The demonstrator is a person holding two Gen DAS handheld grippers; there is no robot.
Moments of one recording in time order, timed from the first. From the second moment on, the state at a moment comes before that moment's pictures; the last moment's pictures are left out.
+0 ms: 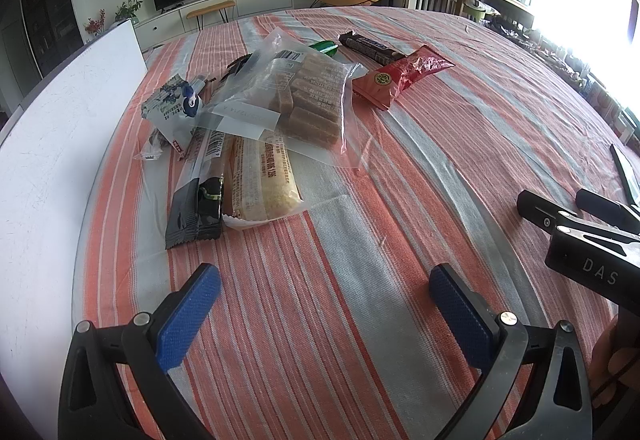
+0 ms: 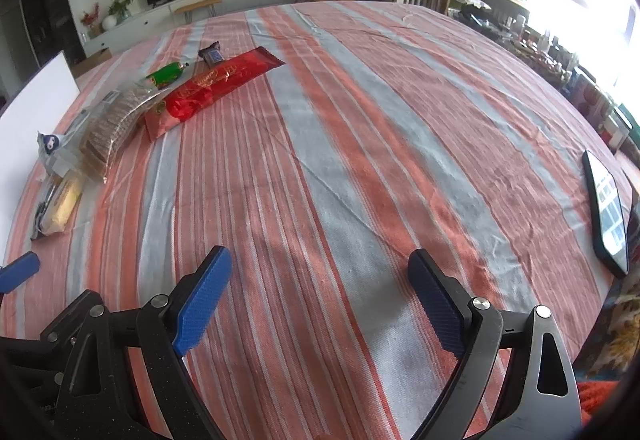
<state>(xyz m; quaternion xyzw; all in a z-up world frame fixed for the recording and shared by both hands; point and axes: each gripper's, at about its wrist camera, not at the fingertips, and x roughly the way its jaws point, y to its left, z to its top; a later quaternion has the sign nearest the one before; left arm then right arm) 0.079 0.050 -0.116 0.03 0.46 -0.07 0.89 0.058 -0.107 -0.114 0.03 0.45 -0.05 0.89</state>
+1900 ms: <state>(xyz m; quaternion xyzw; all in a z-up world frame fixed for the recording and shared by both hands) 0.109 0.128 -0.044 -0.15 0.46 -0.10 0.87 0.056 -0.107 -0.115 0.03 0.45 -0.05 0.89</state>
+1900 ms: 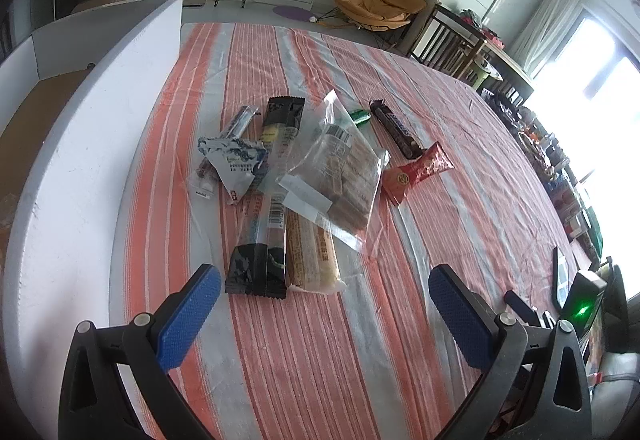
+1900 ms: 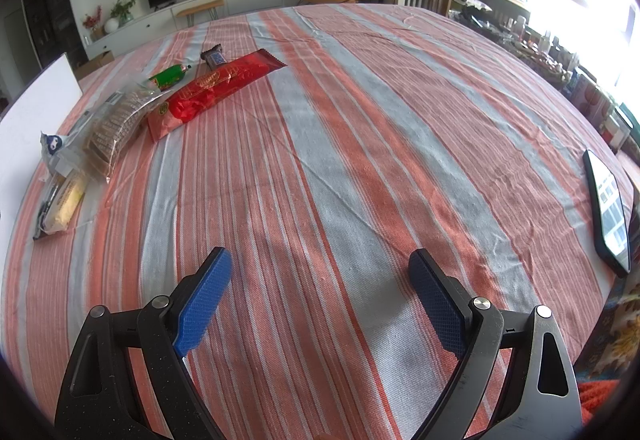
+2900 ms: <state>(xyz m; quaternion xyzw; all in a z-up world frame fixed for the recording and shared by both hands) 0.173 0.129 -0.096 -0.06 0.52 0.01 0.85 0.057 -0.107 -0.115 0.03 0.45 -0.05 0.89</state>
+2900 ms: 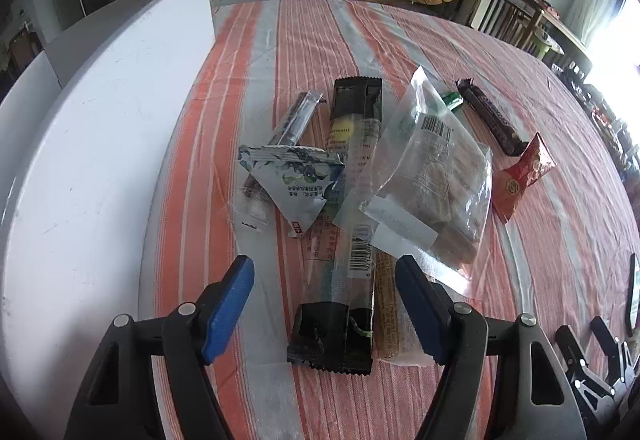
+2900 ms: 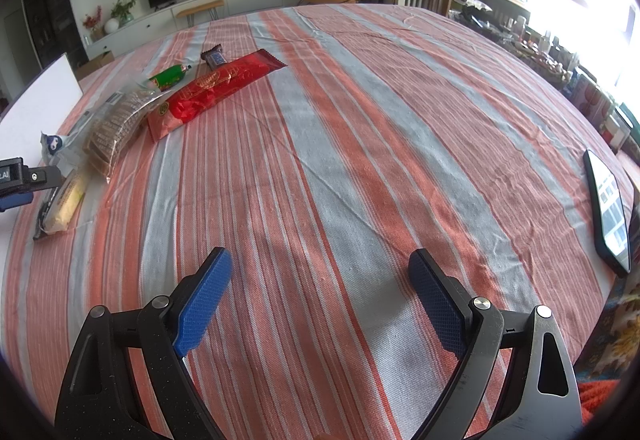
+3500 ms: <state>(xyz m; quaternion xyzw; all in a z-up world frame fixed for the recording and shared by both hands) 0.137 0.124 -0.100 -0.02 0.51 0.02 0.86 0.057 -0.107 -0.115 0.03 0.45 -0.05 0.89</state>
